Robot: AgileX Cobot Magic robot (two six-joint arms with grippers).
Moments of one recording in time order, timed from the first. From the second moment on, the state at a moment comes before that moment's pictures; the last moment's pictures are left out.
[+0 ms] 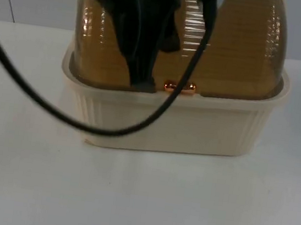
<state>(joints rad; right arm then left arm) -0.04 0.87 -1.16 -0.10 0.56 0.05 -0.62 1.70 -1.13 -0.12 0.33 1.06</state>
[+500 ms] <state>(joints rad) -0.04 0.85 -1.16 -0.10 0.56 0.06 -0.77 1.54 -0.92 0.05 0.16 1.06</state>
